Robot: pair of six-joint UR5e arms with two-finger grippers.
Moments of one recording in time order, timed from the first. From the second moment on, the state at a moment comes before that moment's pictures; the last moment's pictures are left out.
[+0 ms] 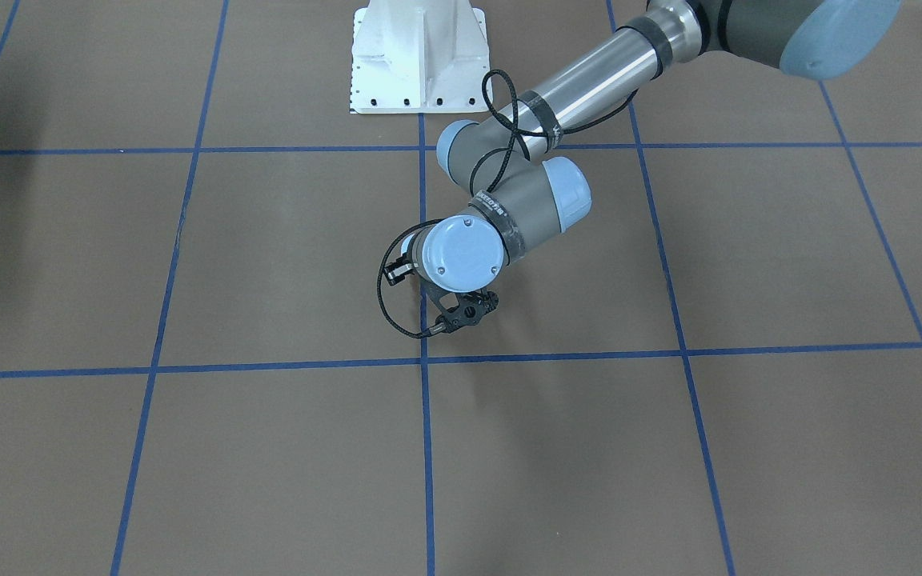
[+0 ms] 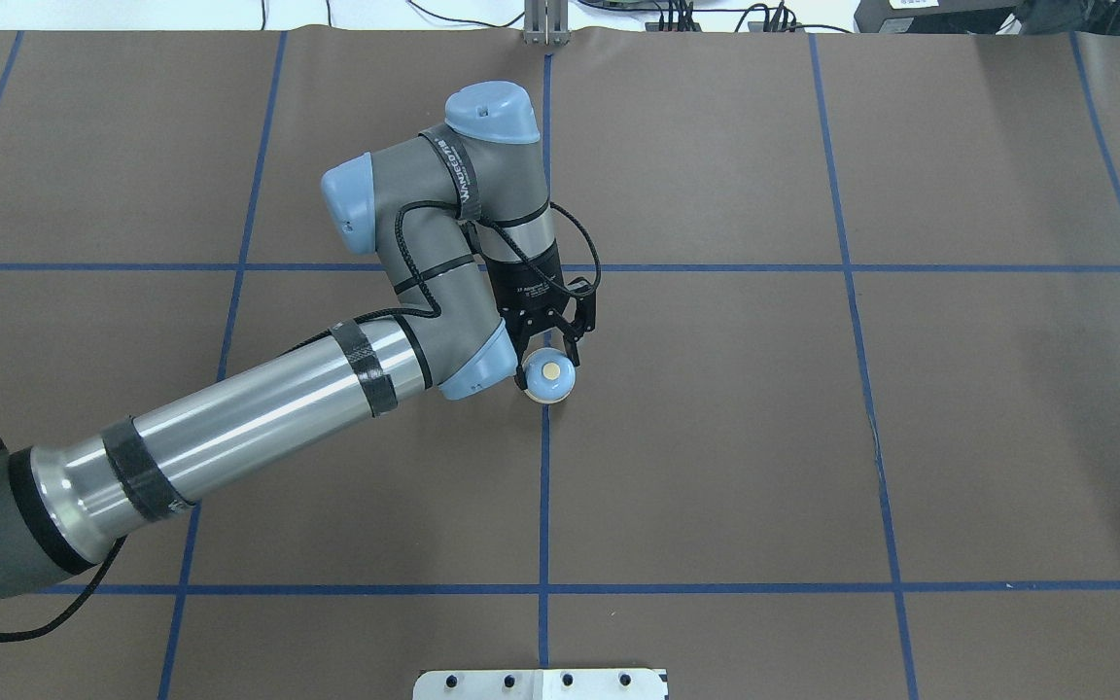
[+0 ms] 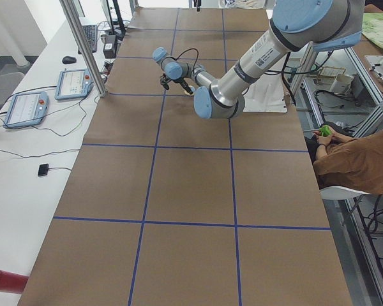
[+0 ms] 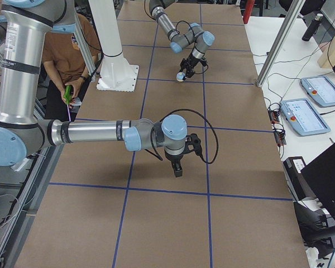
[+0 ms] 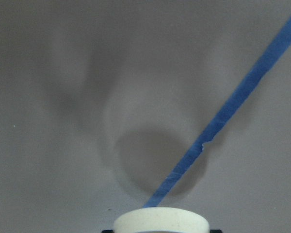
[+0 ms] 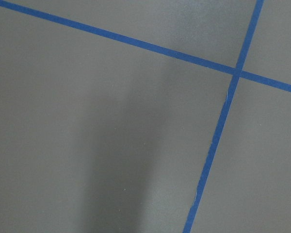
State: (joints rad) left arm -0.64 -2.62 -1.00 -1.68 -2.51 -1.51; right arm 1.45 -1.78 1.84 -1.45 2.40 -0.09
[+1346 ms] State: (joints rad) left arm -0.61 -2.61 -1.00 -1.71 -2.51 -1.51; right arm 1.45 -1.78 1.84 -1.45 2.40 -0.09
